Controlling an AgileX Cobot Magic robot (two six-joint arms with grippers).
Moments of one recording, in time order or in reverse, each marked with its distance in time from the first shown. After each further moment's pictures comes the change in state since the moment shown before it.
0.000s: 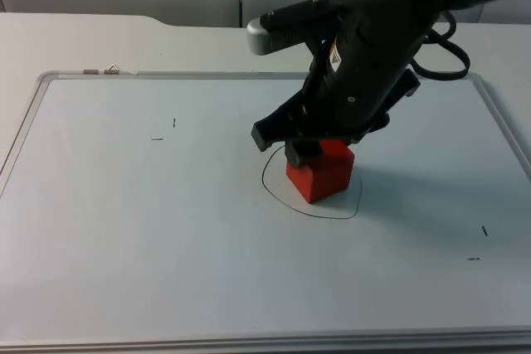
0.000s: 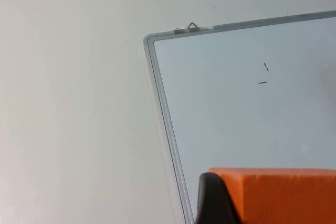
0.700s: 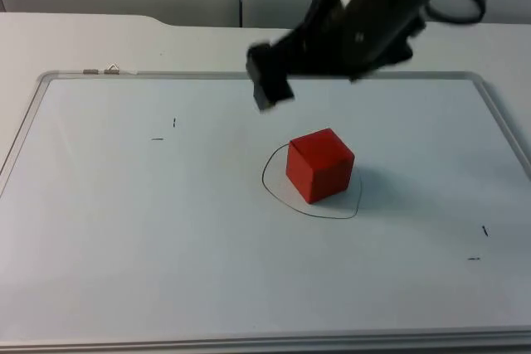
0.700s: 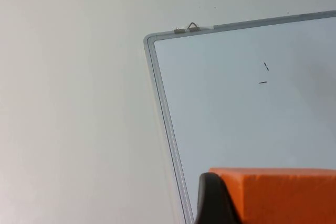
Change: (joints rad) right arm 0.000 -0.161 -0.028 -0.022 -0.028 0.000; left arm 0.000 0.000 0.000 0.000 0.000 0.000
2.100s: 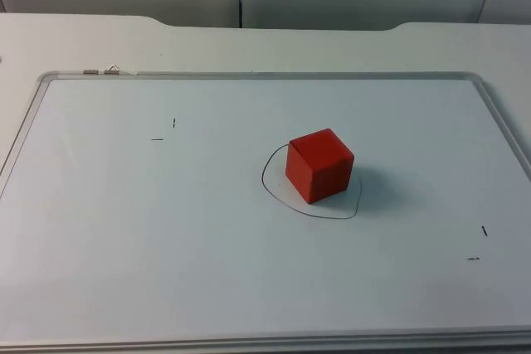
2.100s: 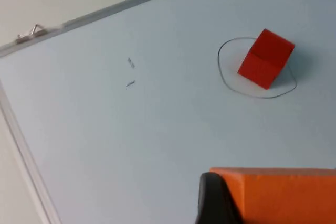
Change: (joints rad) right arm 0.145 -1.342 0.491 -0.056 -0.016 -0.232; left arm 0.000 0.412 -0.174 -0.580 -0.072 0.627
